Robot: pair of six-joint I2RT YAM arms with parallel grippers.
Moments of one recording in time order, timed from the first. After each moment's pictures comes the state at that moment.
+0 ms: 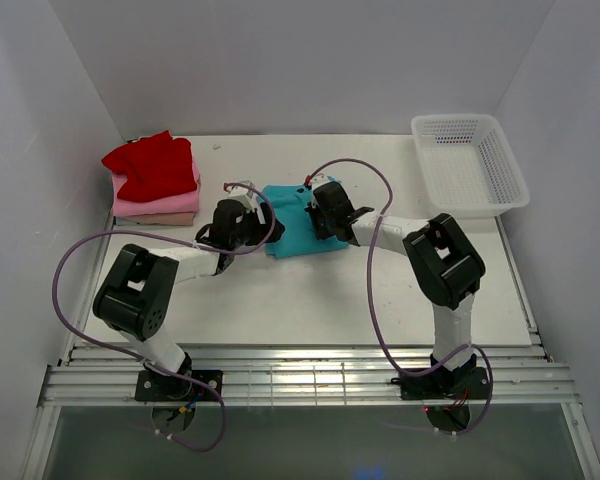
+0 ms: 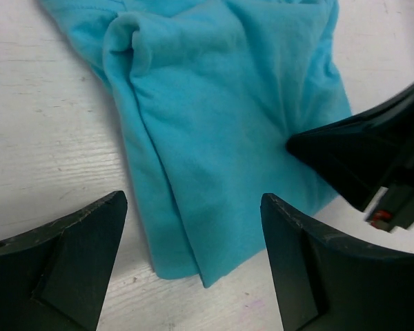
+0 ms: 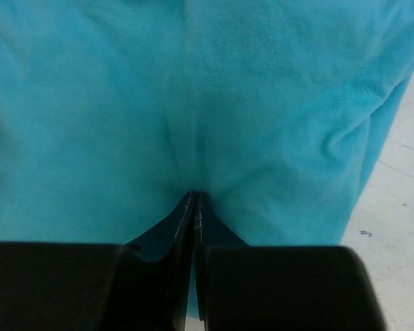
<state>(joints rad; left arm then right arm) -0.41 1.66 0.75 0.43 0.10 -0.46 0.66 1.96 1.26 -0.03 0.08 0.13</state>
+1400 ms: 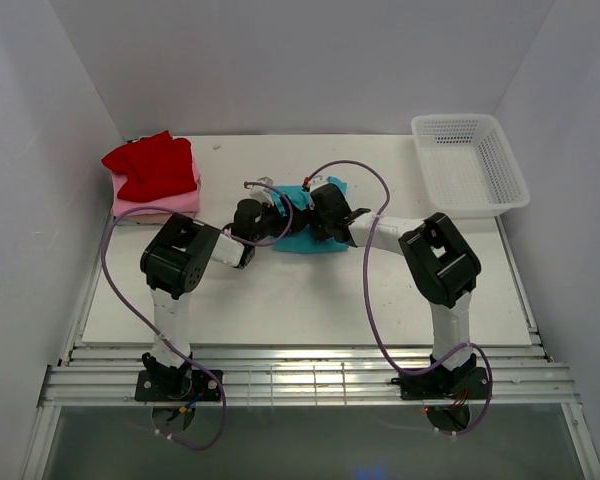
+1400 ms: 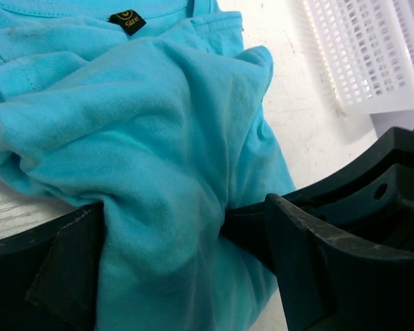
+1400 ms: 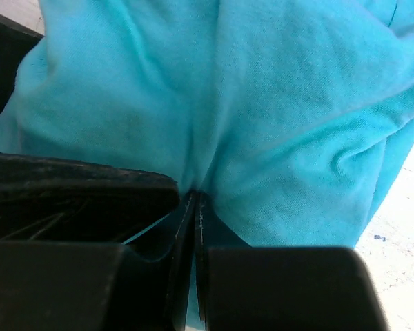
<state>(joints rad) -0.45 2.06 0.91 0.87 0.28 -0.67 0.68 2.00 1.27 -0.05 0.09 0.15</state>
